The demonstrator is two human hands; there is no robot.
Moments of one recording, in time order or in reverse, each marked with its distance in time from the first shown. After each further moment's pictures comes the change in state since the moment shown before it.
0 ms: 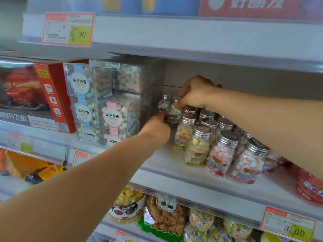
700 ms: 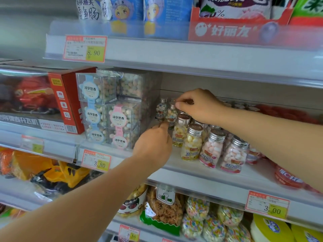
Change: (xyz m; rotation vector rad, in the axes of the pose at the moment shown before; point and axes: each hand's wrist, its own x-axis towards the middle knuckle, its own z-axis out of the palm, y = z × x) left_hand -0.044 -0.006 -0.001 0.566 0.050 0.254; right_hand -0.050 0.015 -0.008 0.063 0.033 -0.268
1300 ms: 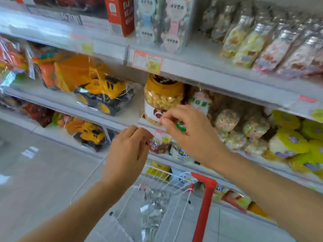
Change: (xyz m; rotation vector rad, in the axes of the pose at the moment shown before) left_hand -0.240 -0.137 0.042 -0.115 0.199 -0.003; right_hand -0.200 -0.098 0.163 0.337 -0.037 -0.259
